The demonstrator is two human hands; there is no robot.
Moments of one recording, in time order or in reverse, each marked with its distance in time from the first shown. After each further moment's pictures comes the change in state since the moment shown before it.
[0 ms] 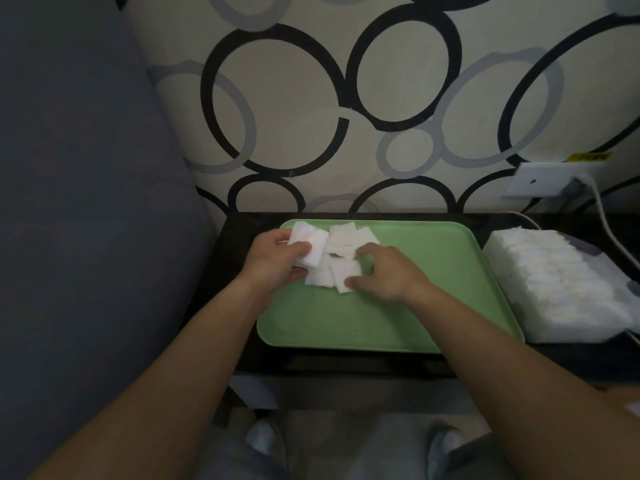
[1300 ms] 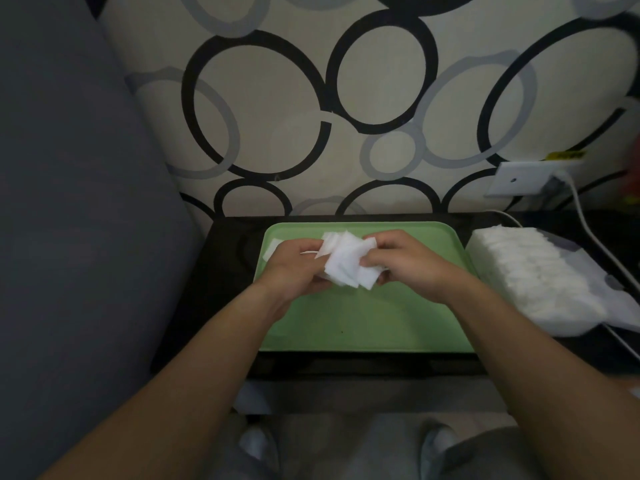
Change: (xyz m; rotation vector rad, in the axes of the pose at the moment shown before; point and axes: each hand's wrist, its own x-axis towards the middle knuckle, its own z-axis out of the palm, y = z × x) left_hand -0.019 0.006 0.044 0.035 -0.205 -0.006; right_hand -0.026 0.014 -0.042 0.757 -0.094 -0.188
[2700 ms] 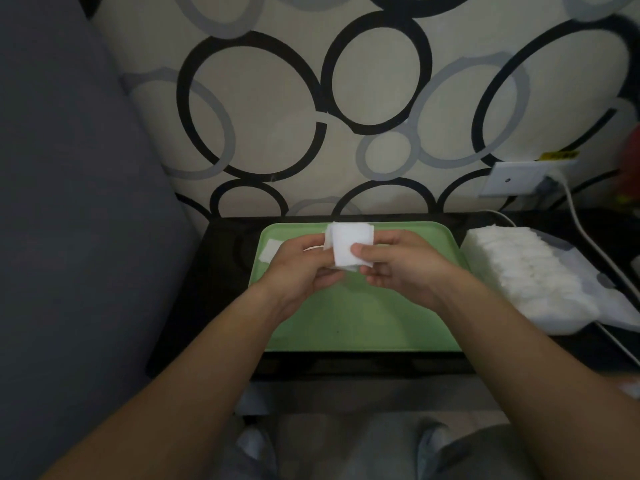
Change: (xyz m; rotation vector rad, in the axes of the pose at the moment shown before) left_hand -0.004 0.005 0.013 -0.229 -0.078 -0.009; right_hand -0.010 -0.009 0.004 0.405 0.109 0.177
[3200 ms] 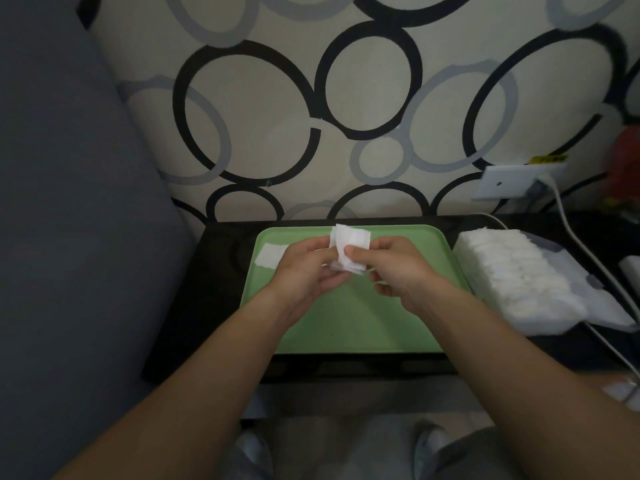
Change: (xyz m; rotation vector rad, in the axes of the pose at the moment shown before) left_hand -0.001 0.001 0.019 -0.092 0.008 -0.015; right_hand 0.003 0.007 0.006 -0.194 0.268 -0.022
